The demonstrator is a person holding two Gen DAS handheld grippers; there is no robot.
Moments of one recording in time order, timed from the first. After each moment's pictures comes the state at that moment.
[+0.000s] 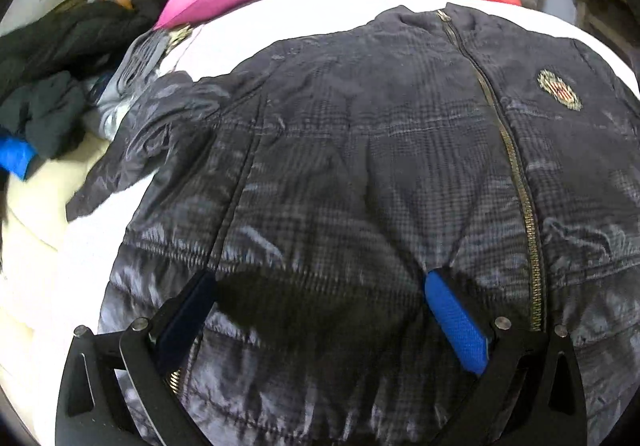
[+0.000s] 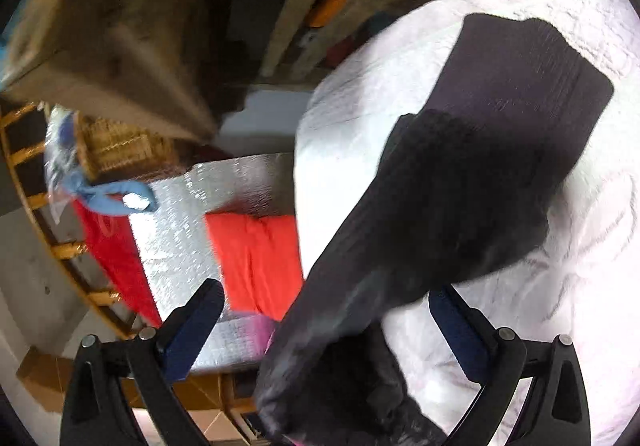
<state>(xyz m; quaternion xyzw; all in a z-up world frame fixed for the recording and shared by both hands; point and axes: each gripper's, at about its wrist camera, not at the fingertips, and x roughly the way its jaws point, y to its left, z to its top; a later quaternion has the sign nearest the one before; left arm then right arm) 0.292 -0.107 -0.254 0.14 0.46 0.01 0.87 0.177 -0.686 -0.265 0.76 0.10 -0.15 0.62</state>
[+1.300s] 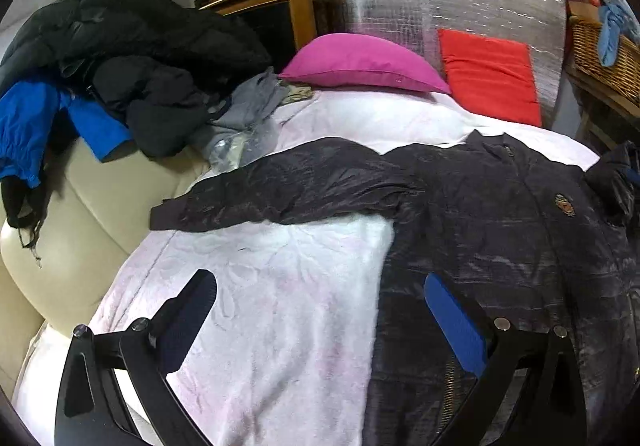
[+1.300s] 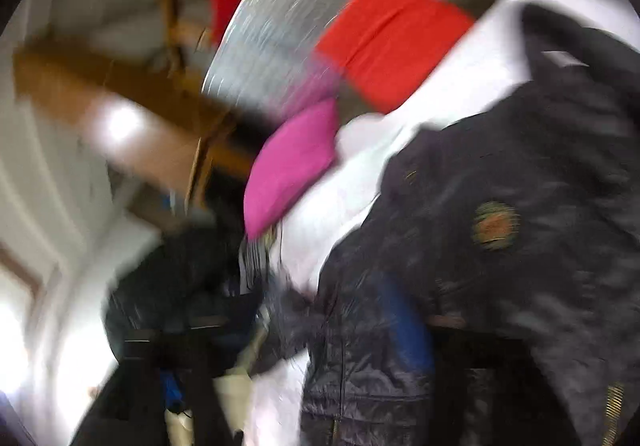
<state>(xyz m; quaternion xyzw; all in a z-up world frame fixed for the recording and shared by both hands) 0.237 0.100 -0.134 0.05 0.35 -0.01 0.94 0.276 -0.369 -0.125 0.52 0.23 0.09 0.82</state>
